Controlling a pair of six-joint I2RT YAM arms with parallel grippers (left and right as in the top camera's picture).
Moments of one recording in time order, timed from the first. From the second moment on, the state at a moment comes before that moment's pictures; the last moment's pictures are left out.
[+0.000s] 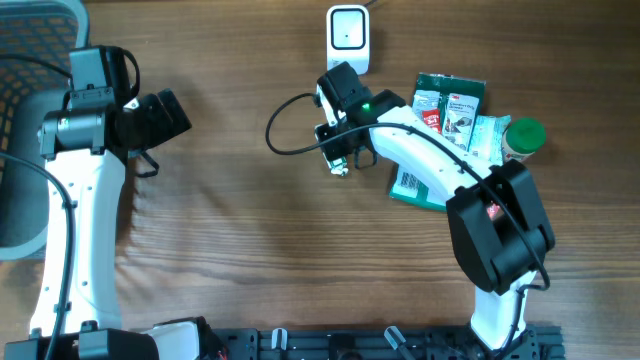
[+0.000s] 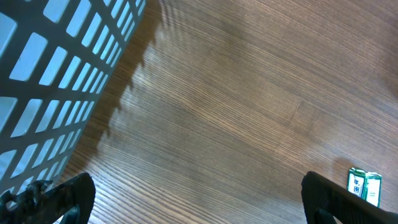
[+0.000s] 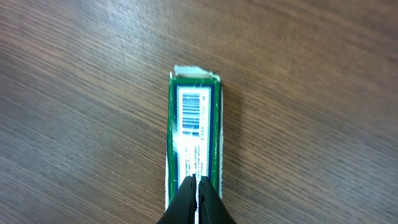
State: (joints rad) left arm 0.12 1.46 1.39 -1.02 -0.08 -0.37; right arm 0.57 2.03 1.48 -0.68 -0.07 0.14
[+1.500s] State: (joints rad) left arm 0.12 1.46 1.39 -1.02 -0.08 -0.37; right arm 0.57 2.03 1.41 -0.57 -0.05 0.14
